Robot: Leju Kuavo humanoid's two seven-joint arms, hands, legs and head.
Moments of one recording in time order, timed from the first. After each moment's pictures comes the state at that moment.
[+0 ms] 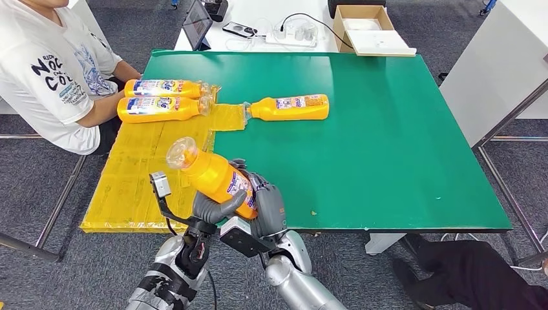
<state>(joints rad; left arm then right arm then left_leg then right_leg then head) -0.30 -0.25 -0.26 -1.01 0.48 -0.37 -0.43 -0.34 0.34 0.52 -0.74 0.42 -0.55 -0.66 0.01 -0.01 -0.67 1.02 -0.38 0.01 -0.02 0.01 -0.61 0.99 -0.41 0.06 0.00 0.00</state>
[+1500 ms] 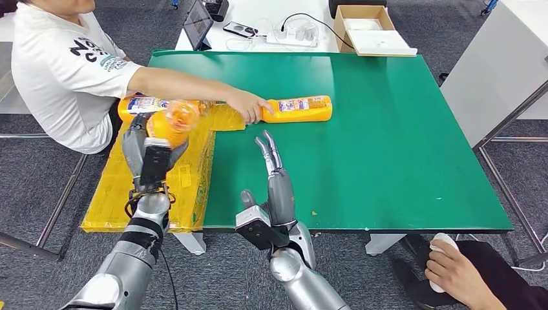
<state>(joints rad) -0.56 -0.18 0.00 -0.86 -0.62 0.69 -0.65 -0.27 0.31 0.50 -1.09 0.31 -0.56 -0.66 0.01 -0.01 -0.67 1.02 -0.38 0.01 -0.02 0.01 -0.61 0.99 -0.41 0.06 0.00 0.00</state>
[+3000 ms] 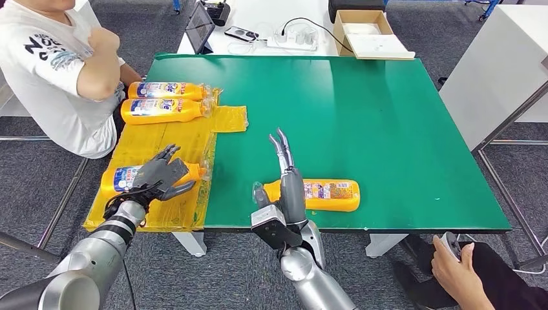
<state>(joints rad) -0.72 -0.03 0.30 -0.36 -1.15 0.10 -0.48 -0.25 0.27 0.48 -1.18 0.29 -0.52 -0.65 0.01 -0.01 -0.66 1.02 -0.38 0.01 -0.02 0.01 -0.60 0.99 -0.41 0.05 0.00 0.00</state>
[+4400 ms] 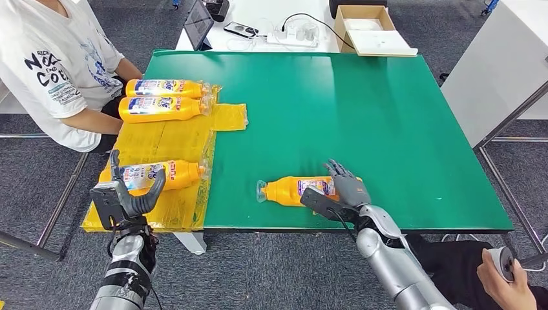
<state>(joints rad) -0.32 -0.18 0.16 -0.99 -0.14 0.32 -0.70 -0.38 -0.12 0.38 -1.01 0.66 -0.03 -0.12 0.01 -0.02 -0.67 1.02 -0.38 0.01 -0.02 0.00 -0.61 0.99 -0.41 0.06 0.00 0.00</state>
